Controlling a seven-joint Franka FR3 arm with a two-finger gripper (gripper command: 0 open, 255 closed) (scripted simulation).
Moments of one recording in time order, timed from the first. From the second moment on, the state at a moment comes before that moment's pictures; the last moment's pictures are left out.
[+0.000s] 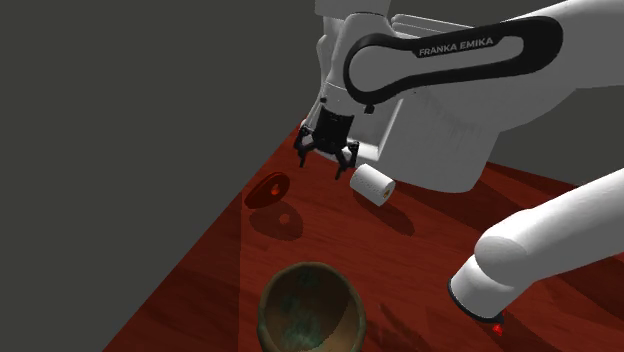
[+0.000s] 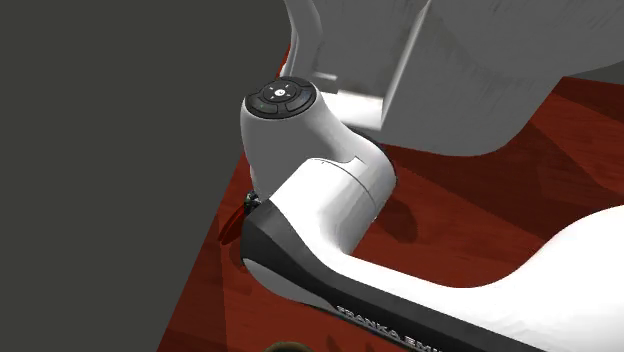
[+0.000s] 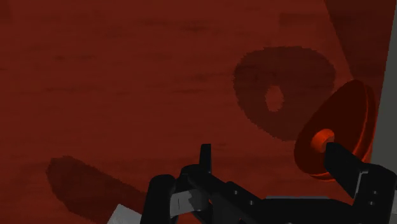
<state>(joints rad) -0.18 -0.39 0.52 -2.33 0.31 2.00 1.15</state>
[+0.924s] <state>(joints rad) -0.28 0.11 0.66 -2.08 0.01 2.25 1.91</state>
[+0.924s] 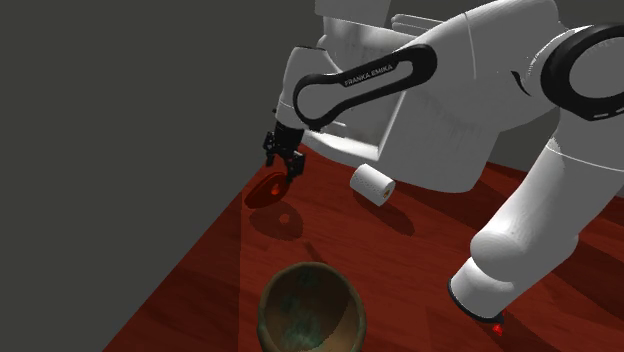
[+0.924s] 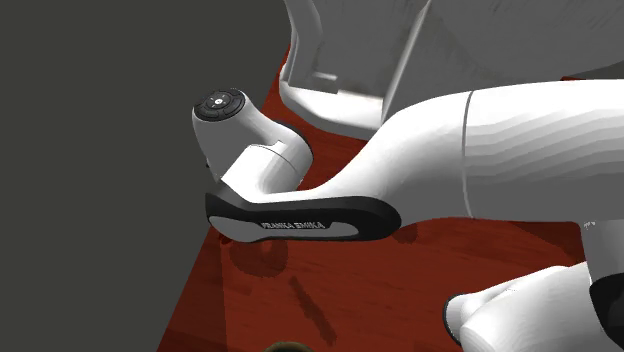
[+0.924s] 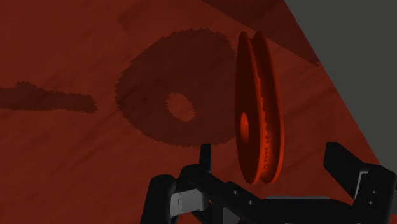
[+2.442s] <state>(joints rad) -0.27 0.15 0.66 -2.10 -0.02 2.30 1.94</state>
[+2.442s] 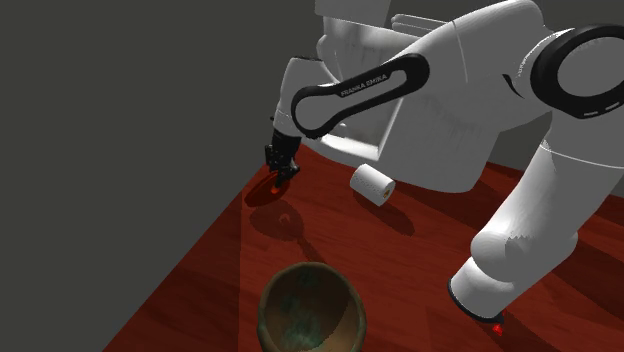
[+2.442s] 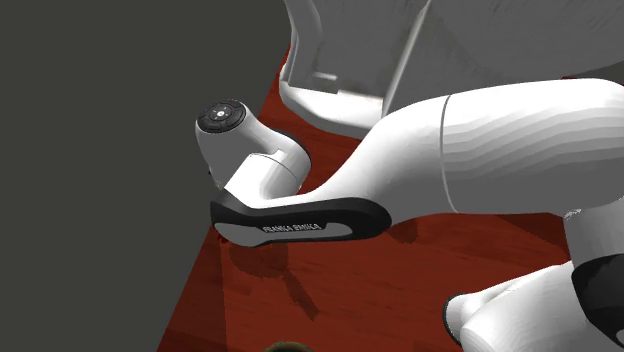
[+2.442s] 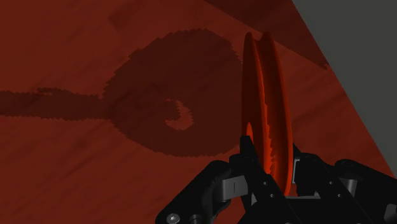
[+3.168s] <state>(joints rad) -0.29 0.08 0.66 -2.02 0.03 2.17 1.91</state>
